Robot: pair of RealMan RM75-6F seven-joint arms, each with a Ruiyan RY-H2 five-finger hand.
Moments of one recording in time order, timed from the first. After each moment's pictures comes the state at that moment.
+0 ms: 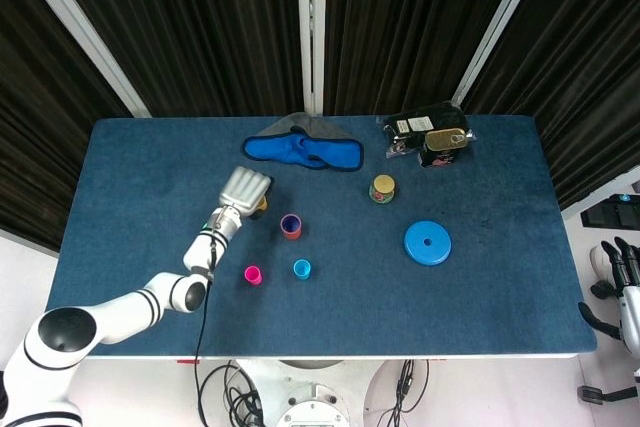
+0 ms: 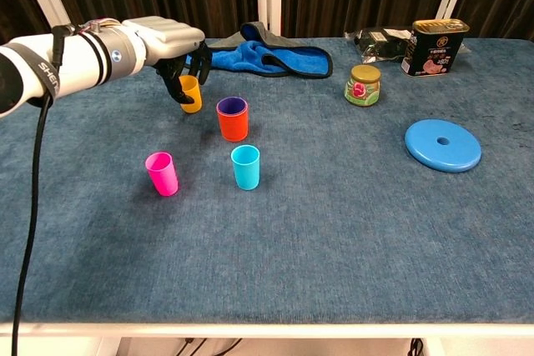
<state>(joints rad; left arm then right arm) -1.06 -1.76 -0.20 -0.96 0.87 0.69 0.48 -0.01 -1.09 0.07 -1.50 -1.44 1.49 0.11</state>
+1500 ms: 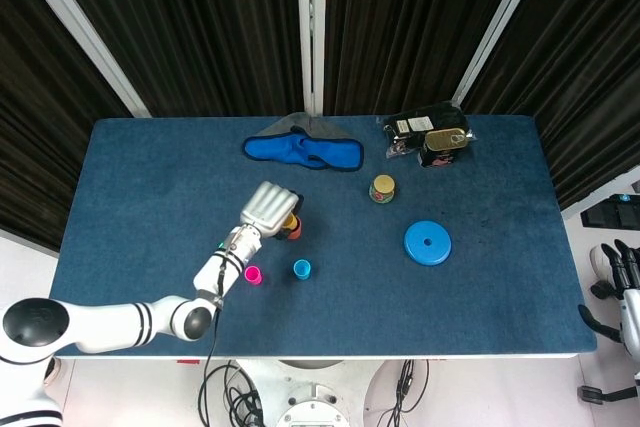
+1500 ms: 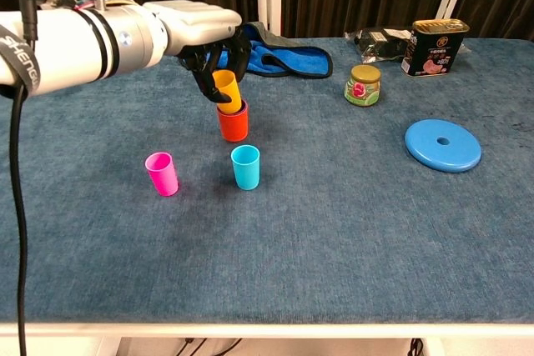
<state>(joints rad) -1.10 -1.61 -0.19 -1.42 0.76 0.87 0.61 -0.02 -1.10 0.07 -1.48 -1.45 1.49 0.14</state>
